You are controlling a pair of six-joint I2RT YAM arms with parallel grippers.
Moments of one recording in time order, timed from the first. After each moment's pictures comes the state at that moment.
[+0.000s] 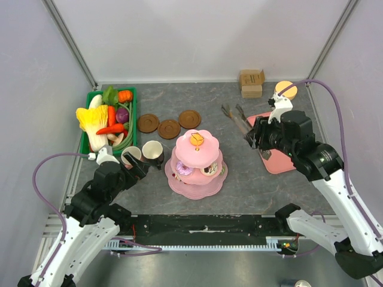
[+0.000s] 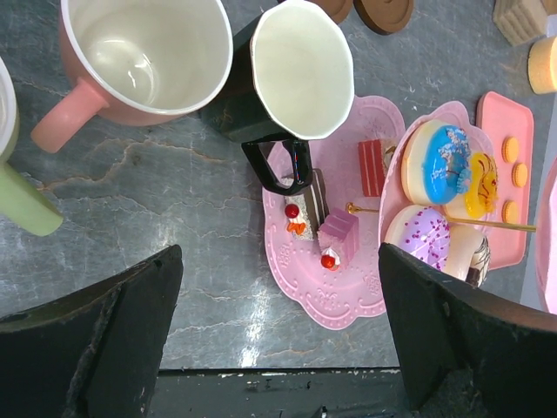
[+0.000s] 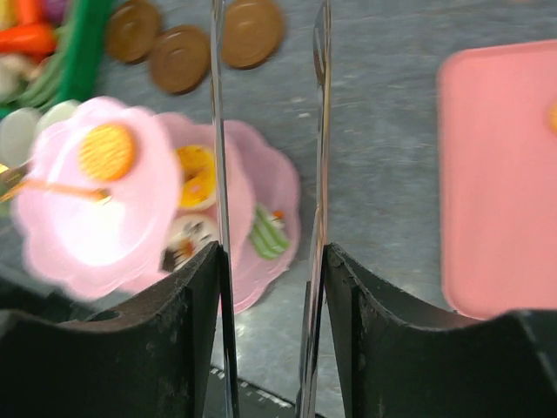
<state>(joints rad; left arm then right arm) -0.48 0.37 0.64 -0.89 -0.23 -0.95 0.49 0.90 1.21 -0.80 -0.07 0.33</state>
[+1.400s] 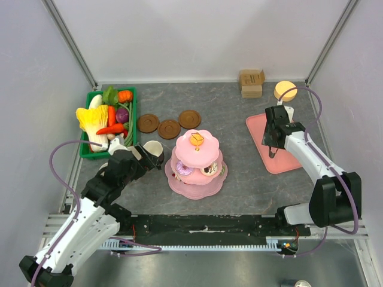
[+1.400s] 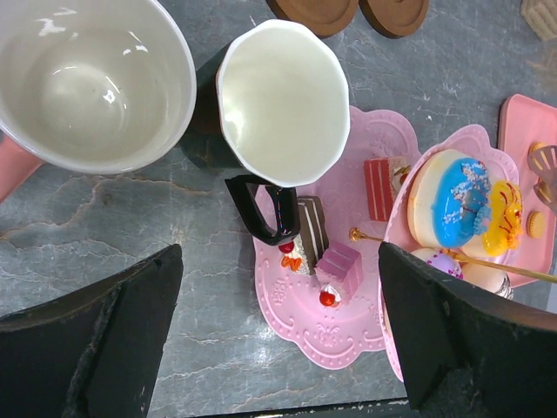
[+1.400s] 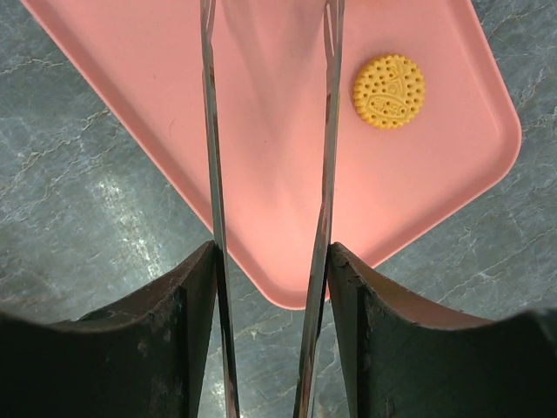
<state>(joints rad) -0.48 0.59 0.59 -0.66 -0.23 -0.92 0.18 1.36 1.01 -0.69 0.40 0.38</state>
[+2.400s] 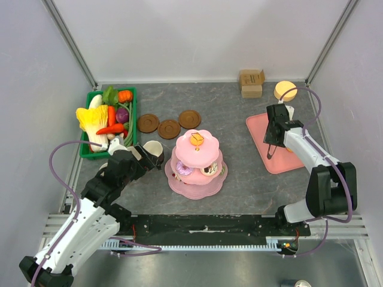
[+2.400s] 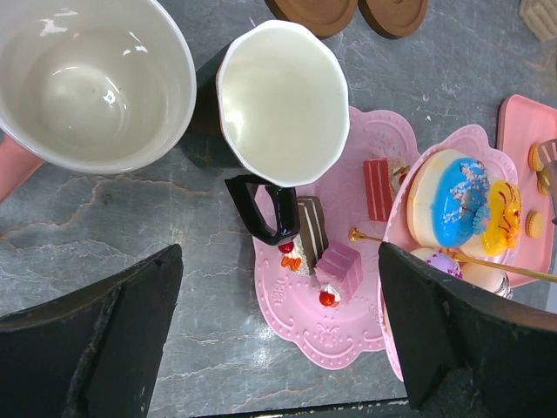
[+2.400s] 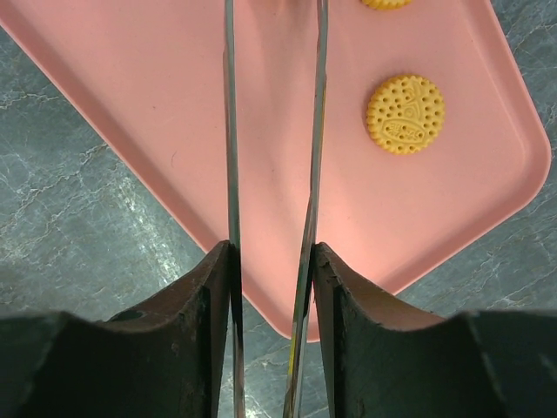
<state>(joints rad) -0.48 0.58 0.59 -0.66 -0.23 -0.92 0.13 1.46 1.02 -0.61 0.36 0.38</state>
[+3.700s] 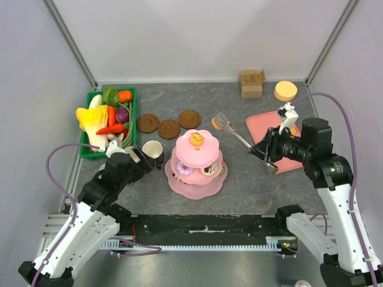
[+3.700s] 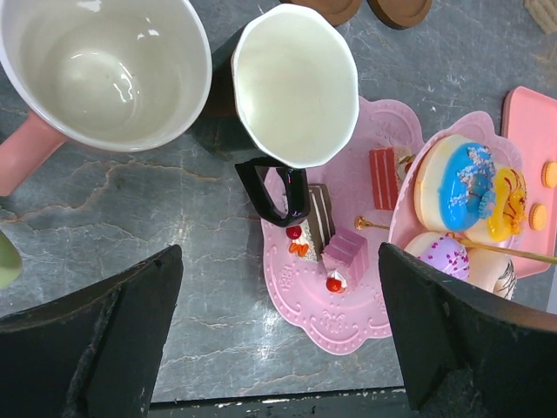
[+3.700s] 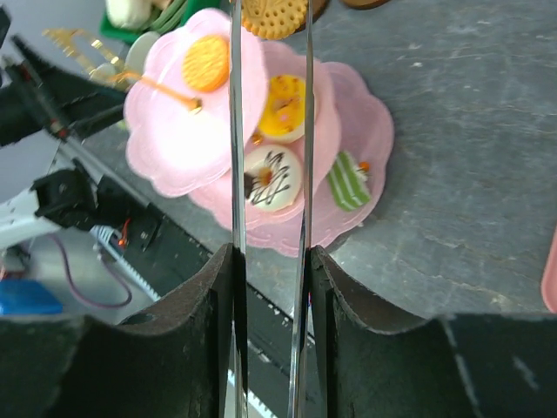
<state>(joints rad) -0.48 0.53 0.60 -0.72 -0.23 -0.92 0.17 0.81 1.12 -0.85 -0.57 0.25</state>
